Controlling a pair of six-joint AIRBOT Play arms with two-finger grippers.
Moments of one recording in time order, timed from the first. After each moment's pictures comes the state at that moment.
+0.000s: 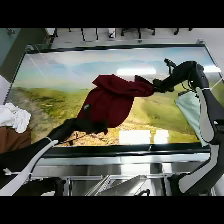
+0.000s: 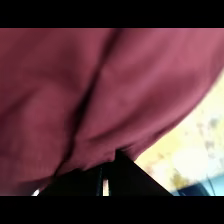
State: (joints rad) left arm -0.51 -1.40 0.80 -2.16 0.61 1.35; right arm -0.07 -1.84 1.74 2.02 -1.34 -1.70
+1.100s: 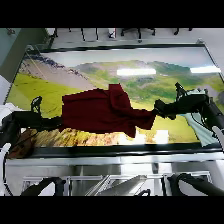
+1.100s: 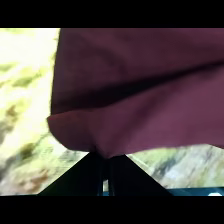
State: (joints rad) left arm 0.14 -1.13 0.80 -1.90 1.05 1.70; right arm -0.06 -1.23 0.91 2.22 -1.03 -1.55
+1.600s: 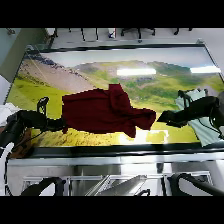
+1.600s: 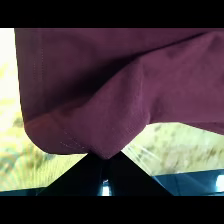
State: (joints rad) left arm 0.08 -1.13 0.80 -1.90 1.08 1.70; right arm -0.22 -1.25 0.86 2.12 -1.26 -1.86
